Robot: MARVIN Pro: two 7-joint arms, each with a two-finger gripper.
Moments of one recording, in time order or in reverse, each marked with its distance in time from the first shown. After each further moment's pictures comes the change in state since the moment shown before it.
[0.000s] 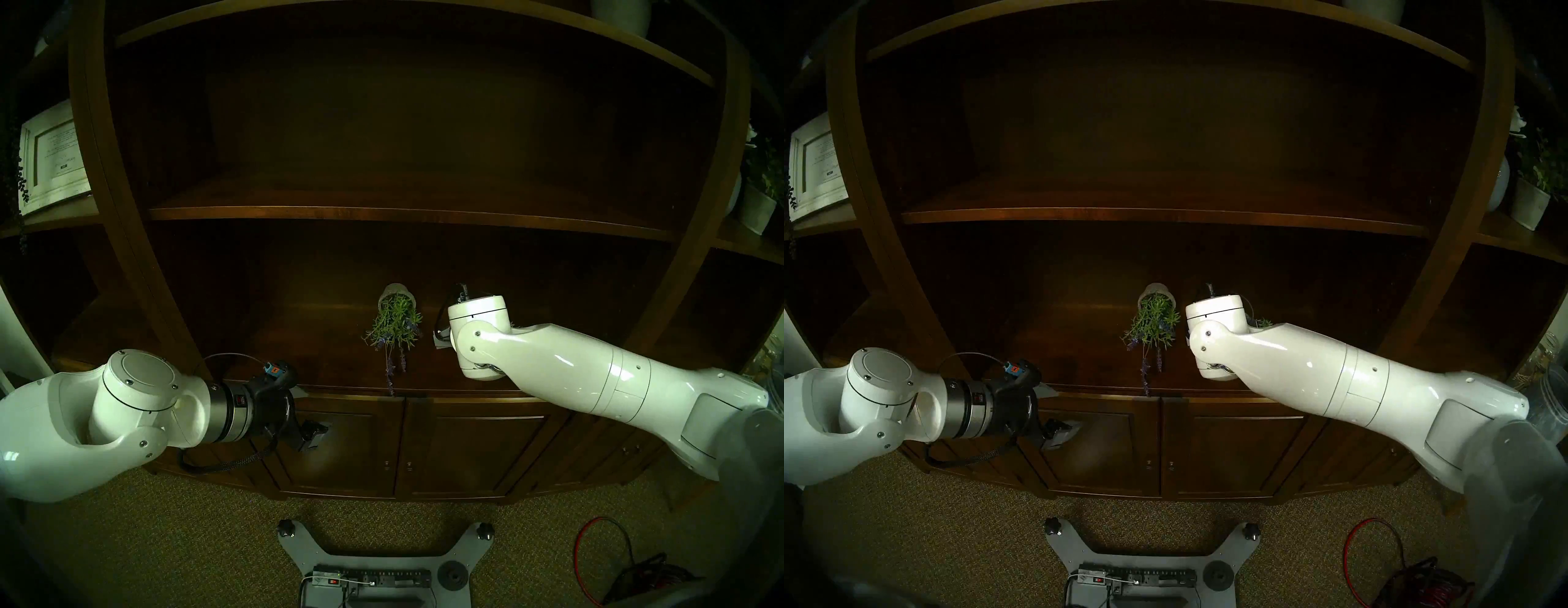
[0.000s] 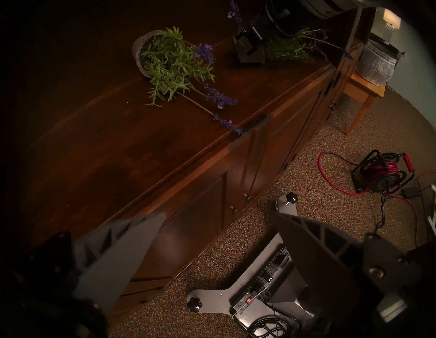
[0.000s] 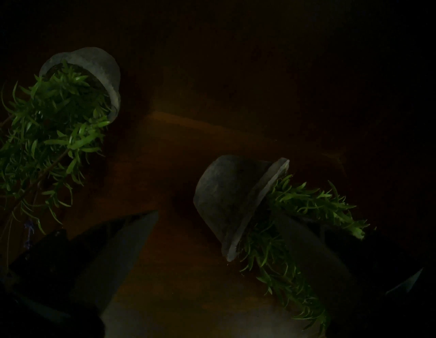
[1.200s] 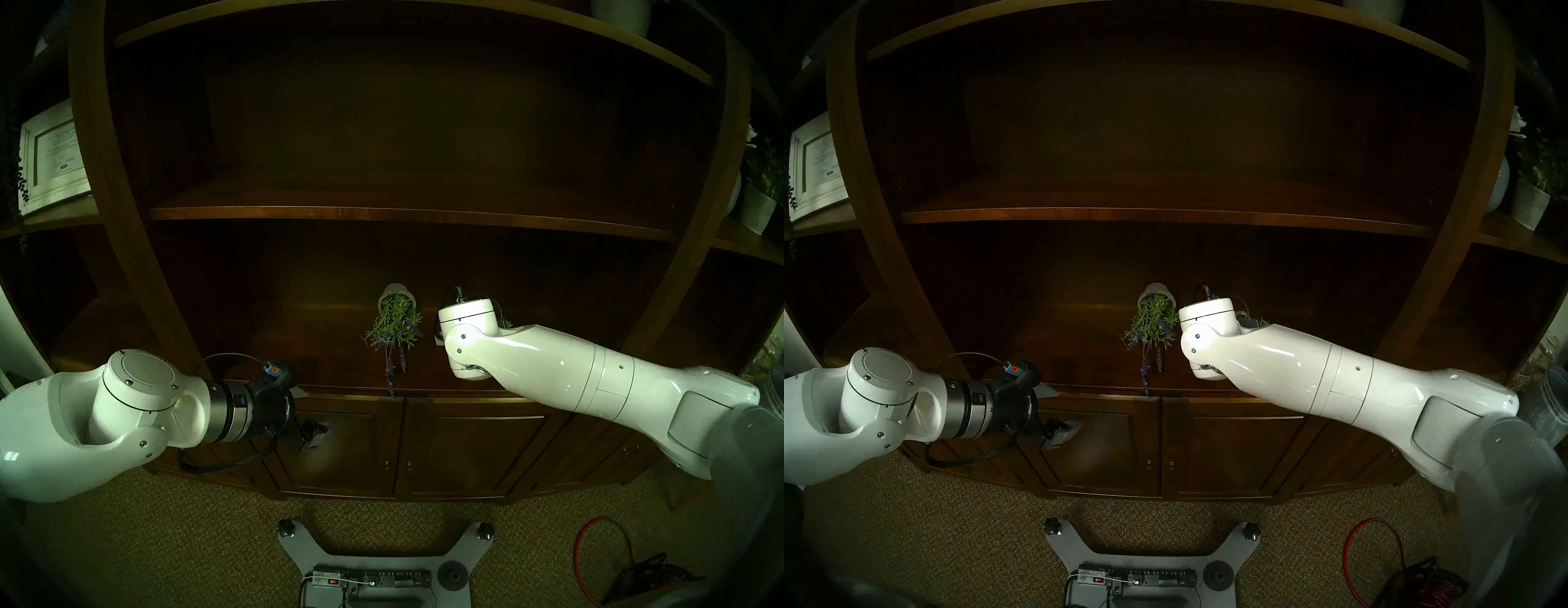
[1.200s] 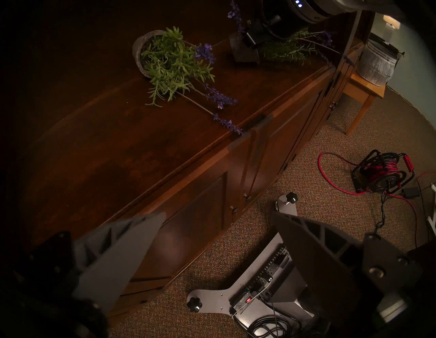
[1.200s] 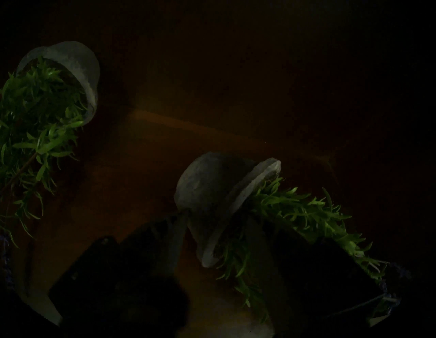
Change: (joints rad) left arm 0.000 0.000 0.000 0.000 0.000 0.000 0.000; right arm 0.012 -0.037 -0.031 0.074 -0.043 -0.010 -0.023
